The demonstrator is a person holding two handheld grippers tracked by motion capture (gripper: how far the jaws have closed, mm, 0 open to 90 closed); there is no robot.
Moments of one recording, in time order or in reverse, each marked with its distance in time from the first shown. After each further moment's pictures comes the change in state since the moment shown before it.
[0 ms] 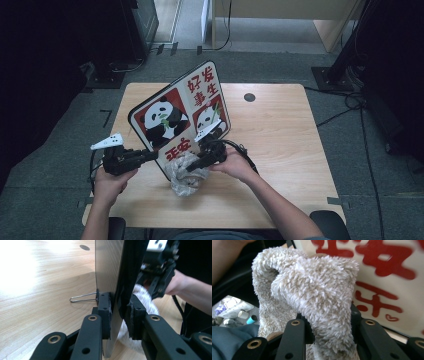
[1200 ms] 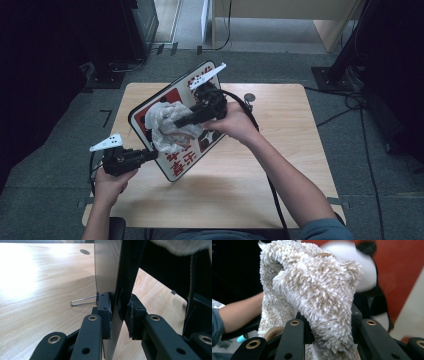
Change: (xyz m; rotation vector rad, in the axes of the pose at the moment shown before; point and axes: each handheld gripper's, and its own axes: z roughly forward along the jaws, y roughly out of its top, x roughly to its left) left arm -0.003 -0.001 -0.002 -0.030 0.002 0.014; right arm 0.056 0.127 -0.106 -0.151 -0.065 -0.116
